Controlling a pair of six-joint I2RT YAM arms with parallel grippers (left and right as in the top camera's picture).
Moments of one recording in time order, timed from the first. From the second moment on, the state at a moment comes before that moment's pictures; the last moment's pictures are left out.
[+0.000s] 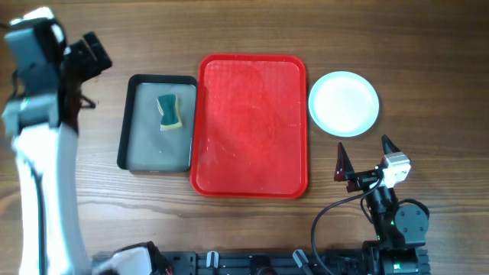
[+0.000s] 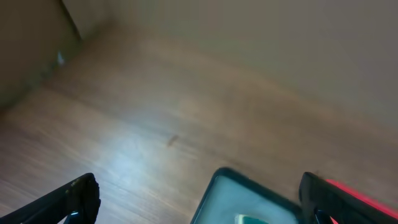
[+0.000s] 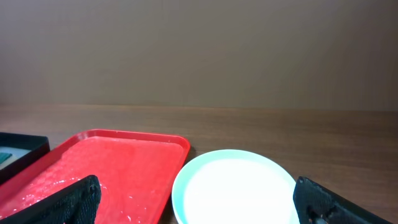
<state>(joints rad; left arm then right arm) 0.21 1.35 1.43 -0.68 -0.14 -0.20 0.03 0.01 0.01 0.01 -0.15 0.05</state>
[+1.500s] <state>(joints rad) -0.05 0.01 1.04 -1.21 -0.03 -0.20 0.03 0.01 0.01 0.01 -0.15 0.05</state>
